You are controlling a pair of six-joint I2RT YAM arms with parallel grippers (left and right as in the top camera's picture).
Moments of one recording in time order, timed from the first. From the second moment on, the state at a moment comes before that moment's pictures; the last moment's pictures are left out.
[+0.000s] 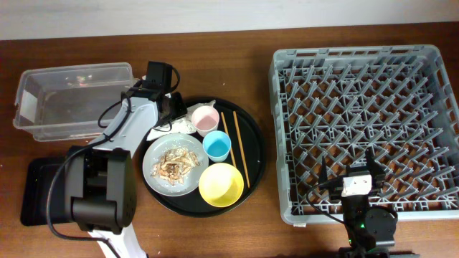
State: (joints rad) left arm -0.17 1.98 1.39 -0.60 0.01 -0.51; right arm 0.00 0.01 0.01 -0.08 0.01 -0.26
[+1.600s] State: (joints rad) left arm 0.24 1.70 1.45 -0.54 -0.12 -0.47; right arm 0.00 0.01 0.01 -0.08 0.01 -0.26
